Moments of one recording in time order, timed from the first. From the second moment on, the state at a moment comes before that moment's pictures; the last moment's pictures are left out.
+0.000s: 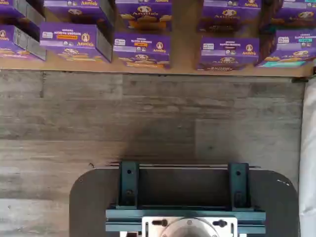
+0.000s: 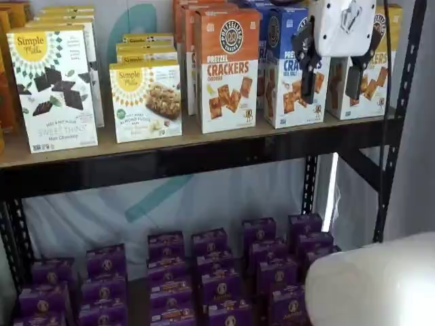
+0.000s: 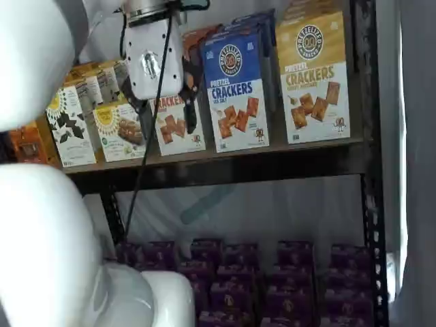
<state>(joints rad) 0.01 -0.85 -1.14 0.04 1.99 0.03</state>
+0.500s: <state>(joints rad) -0.03 -0.84 -1.14 0.05 1.99 -0.01</state>
